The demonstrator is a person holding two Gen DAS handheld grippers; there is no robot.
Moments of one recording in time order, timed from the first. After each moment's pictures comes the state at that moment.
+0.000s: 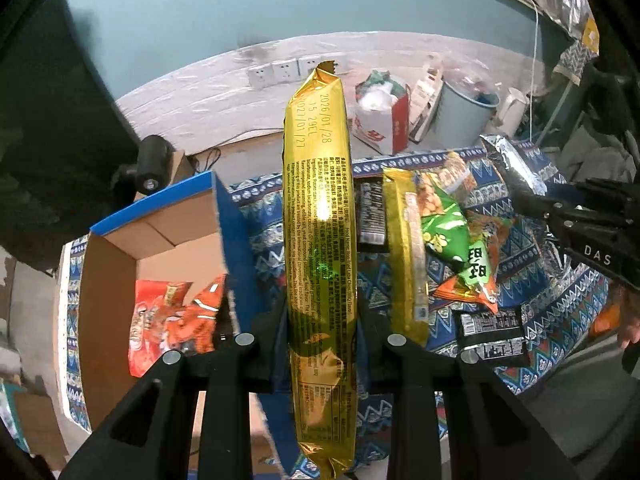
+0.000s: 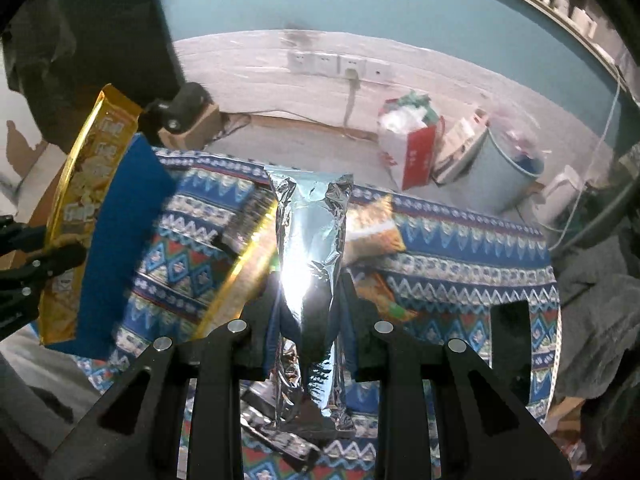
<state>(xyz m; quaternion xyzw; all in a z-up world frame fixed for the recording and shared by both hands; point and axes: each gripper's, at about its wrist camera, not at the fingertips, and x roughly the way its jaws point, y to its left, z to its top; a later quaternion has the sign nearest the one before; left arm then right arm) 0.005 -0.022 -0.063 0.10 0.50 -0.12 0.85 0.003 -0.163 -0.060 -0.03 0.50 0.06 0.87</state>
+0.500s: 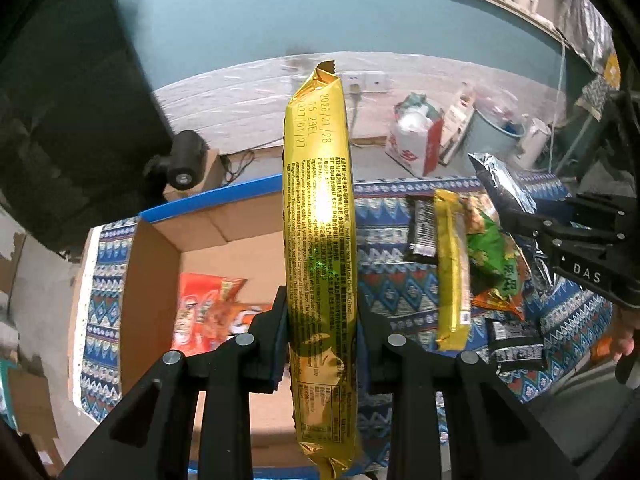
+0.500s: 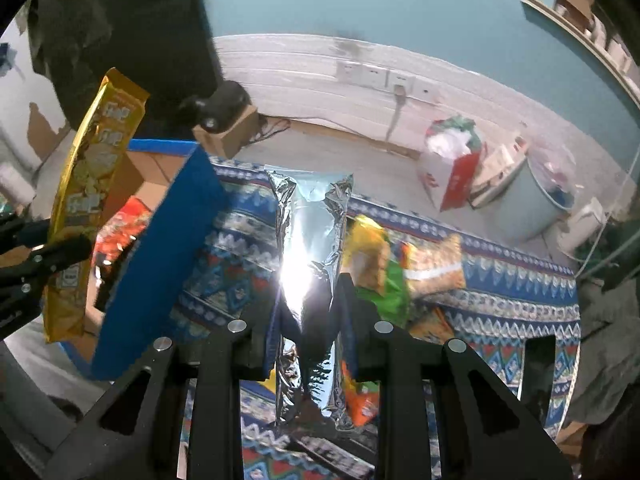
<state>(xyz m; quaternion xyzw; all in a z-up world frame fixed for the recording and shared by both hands) 0.007 0.048 -0.046 0.07 0.49 -0.08 0.87 0.025 -0.088 -0.047 -0.05 0.49 0.11 0.86</state>
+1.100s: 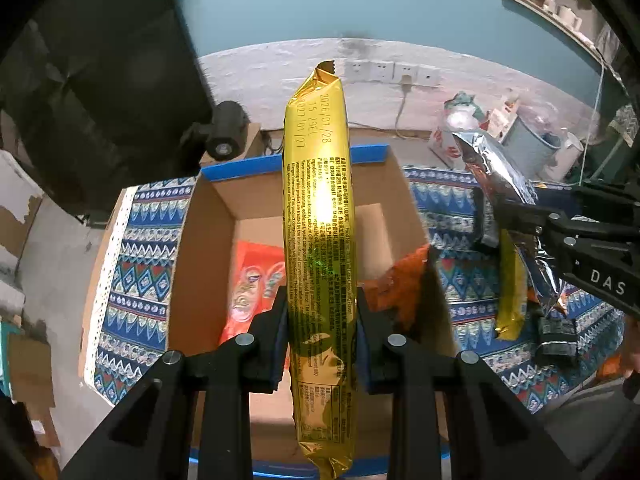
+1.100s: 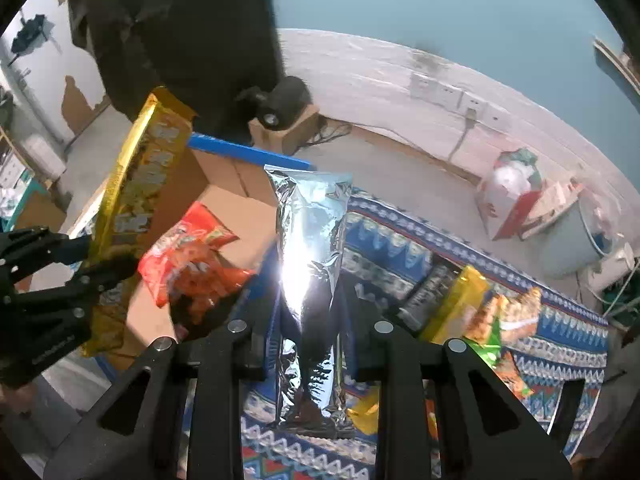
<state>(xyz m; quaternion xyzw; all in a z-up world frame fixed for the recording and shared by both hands) 0.013 0.124 -0.067 0.05 0.51 -0.02 0.86 0.050 0.026 -0.049 -0.07 0.50 0.18 0.85</state>
